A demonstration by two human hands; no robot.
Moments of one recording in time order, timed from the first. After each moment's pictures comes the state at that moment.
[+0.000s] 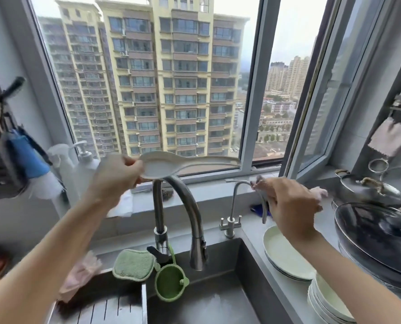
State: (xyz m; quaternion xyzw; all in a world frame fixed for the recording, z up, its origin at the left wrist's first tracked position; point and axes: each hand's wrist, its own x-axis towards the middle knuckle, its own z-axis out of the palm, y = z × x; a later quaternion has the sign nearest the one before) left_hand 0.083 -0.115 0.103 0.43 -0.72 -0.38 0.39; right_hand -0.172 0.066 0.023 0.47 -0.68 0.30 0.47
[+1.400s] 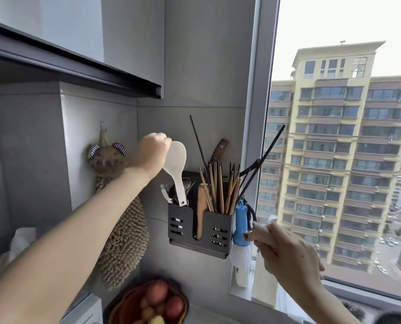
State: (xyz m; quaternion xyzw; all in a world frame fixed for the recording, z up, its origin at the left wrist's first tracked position) left_hand 0.439 -0.356 0.233 0.49 -0.72 0.38 0.31; right_hand 0.144 -0.239 0.082 0.67 -0.54 0.44 0.26
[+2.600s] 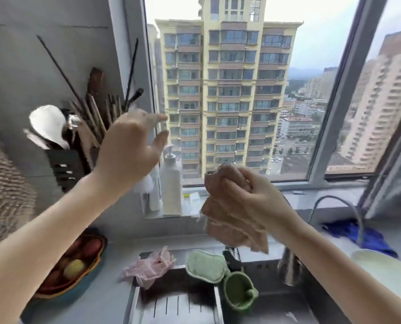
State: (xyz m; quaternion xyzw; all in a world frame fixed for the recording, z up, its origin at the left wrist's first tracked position) left_hand 0.250 -0.178 0.149 0.31 -0.82 0.12 0.46; right_hand 0.062 -0.049 0.097 0.61 -0.56 0.52 -0.20
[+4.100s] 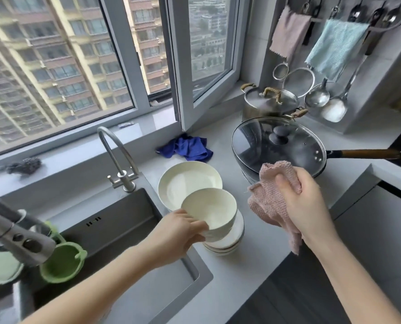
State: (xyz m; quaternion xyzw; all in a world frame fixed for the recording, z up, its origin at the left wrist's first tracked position) left_hand -0.183 0.094 -0.126 -0.14 -0.97 -0.16 0.10; right_hand -0.318 0.315 -0.065 0.17 -0.80 0.57 -0.02
